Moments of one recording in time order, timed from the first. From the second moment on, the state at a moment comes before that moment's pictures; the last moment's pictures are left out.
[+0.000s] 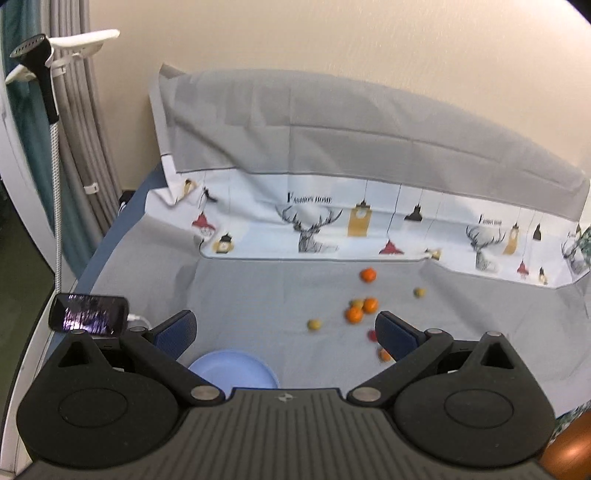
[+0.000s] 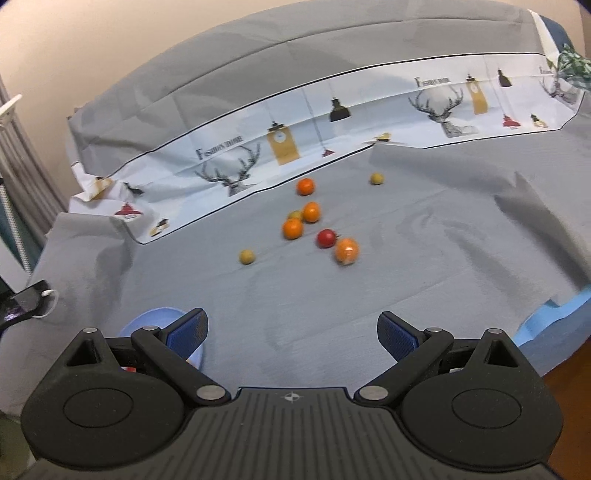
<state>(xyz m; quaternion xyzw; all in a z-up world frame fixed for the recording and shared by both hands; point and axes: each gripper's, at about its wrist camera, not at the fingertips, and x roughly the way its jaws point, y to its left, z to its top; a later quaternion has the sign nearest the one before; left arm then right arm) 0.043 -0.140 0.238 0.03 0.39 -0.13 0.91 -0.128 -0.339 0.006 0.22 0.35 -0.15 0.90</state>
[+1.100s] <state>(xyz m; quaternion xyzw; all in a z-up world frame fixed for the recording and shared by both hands) 0.119 -0.228 0.170 0.04 0.45 -0.16 0.88 -0.077 -0.400 -0.066 0.25 0.36 -0.22 0.87</state>
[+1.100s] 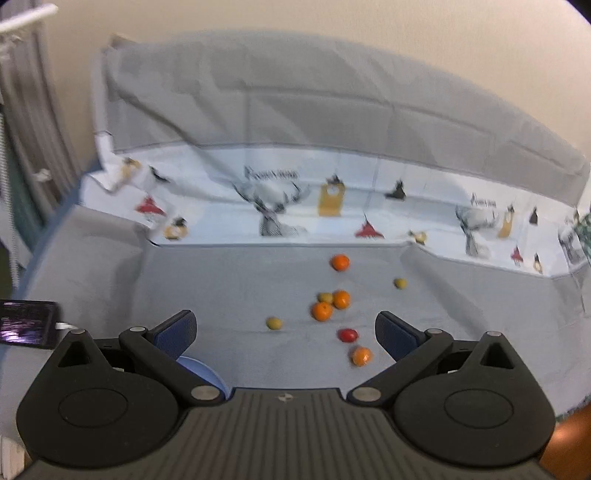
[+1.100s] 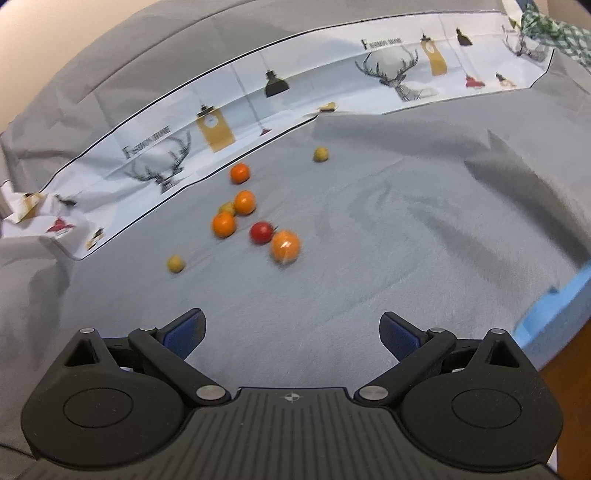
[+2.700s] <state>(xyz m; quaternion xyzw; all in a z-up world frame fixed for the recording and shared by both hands) 0.219 -0.275 -0.116 0.21 0.47 -0.20 0.83 0.047 -0.423 -0.185 0.09 0.32 -0.23 0.92</state>
